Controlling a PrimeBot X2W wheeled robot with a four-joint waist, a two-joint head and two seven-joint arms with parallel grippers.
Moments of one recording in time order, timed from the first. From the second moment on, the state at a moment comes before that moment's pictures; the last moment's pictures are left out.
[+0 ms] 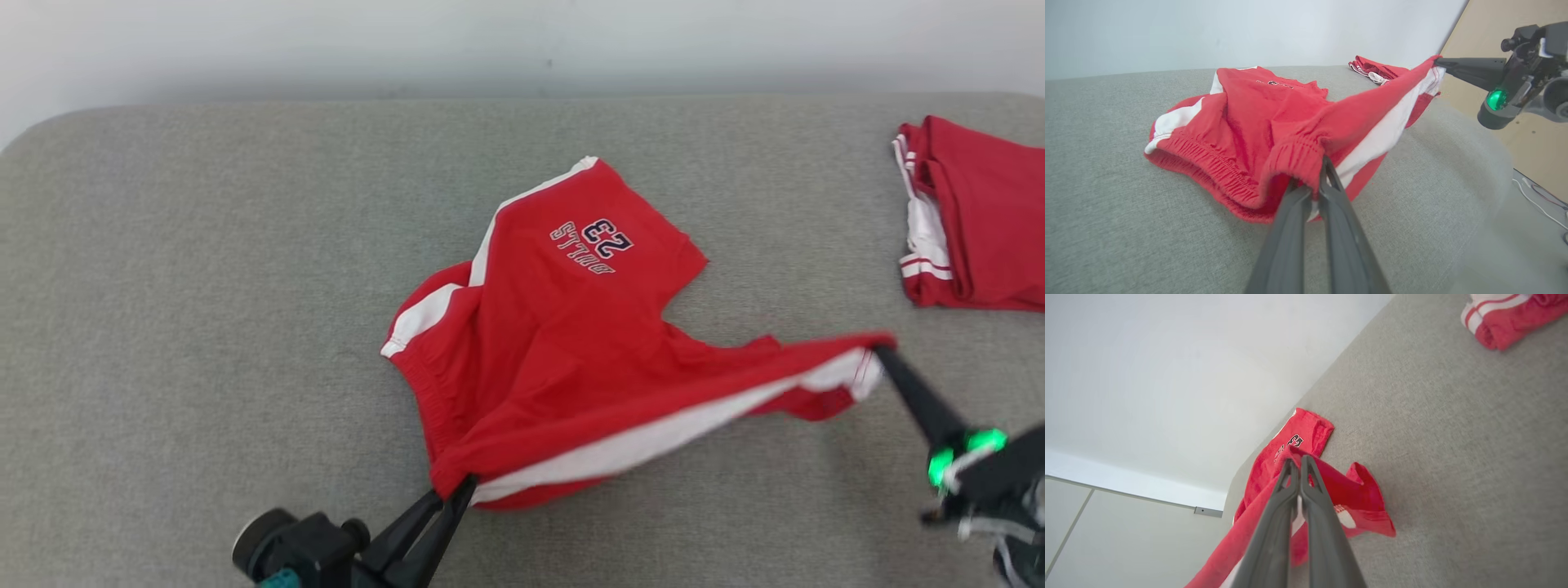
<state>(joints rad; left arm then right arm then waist) -0.21 0.43 -0.69 0.04 -0.54 -0.08 -0.26 -0.16 -0.65 0.35 0.05 1.58 0.13 0.00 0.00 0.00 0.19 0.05</state>
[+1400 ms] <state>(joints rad) -0.60 0.20 -0.53 0.42 -0.46 -0.13 -0.26 -1.13 -0.39 0.67 0.95 1.15 0.13 0.02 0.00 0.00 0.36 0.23</state>
